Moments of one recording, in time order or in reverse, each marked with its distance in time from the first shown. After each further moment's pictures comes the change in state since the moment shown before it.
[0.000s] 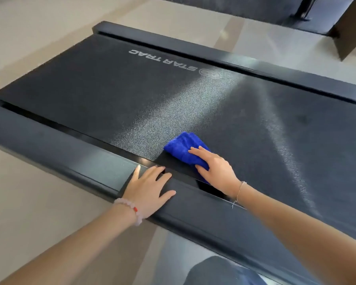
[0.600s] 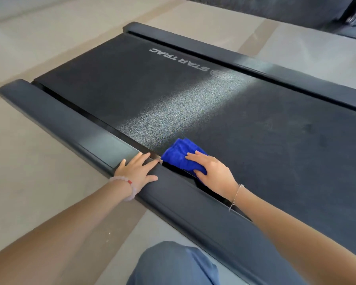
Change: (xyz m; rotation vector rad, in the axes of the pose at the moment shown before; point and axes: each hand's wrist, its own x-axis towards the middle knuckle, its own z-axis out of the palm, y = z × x) left_hand -0.005 0.038 -0.014 0.016 -0.295 -0.374; right_hand -0.033 0.031 -0.028 -0.033 -0.138 -0.191
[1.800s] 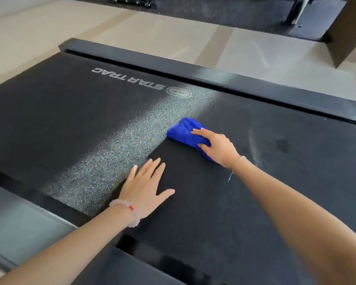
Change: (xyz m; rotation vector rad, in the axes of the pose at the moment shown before) left_hand 0.141 0.101 -0.045 0.054 0.248 0.240; right_hand 0.126 0.149 -0.107 -0.010 0.183 0.243
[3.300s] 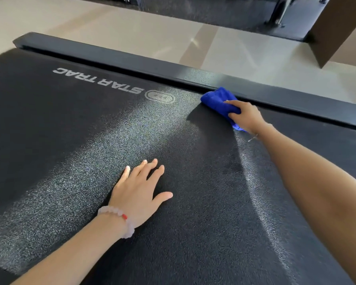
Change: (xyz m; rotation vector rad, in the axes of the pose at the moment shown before) left_hand 0.080 0.013 -0.002 -0.044 0.048 0.096; right_hand 0.111 0.121 -0.083 -0.062 0.212 0.234
